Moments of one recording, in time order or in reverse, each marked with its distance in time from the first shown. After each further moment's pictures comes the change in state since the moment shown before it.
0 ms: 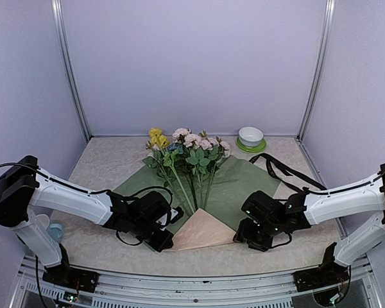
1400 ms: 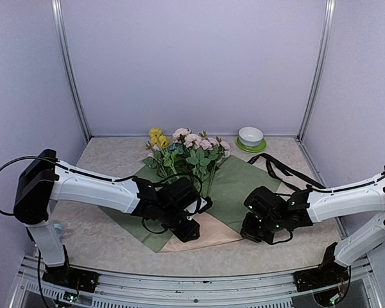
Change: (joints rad) left arm -0.050 0.148 0.343 -0.144 -0.031 0.110; right arm -0.034 -0.022 -0.006 0.028 0.058 -0.038
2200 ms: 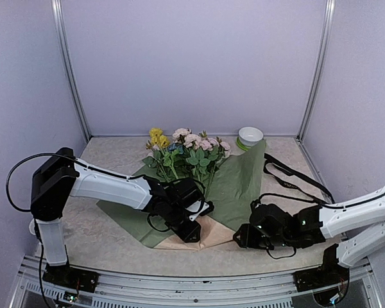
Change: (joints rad) left arm 0.051 0.167 0.105 -0.051 0.109 0.051; right arm 0.185 -0.116 -0.065 0.122 0.199 -0.167
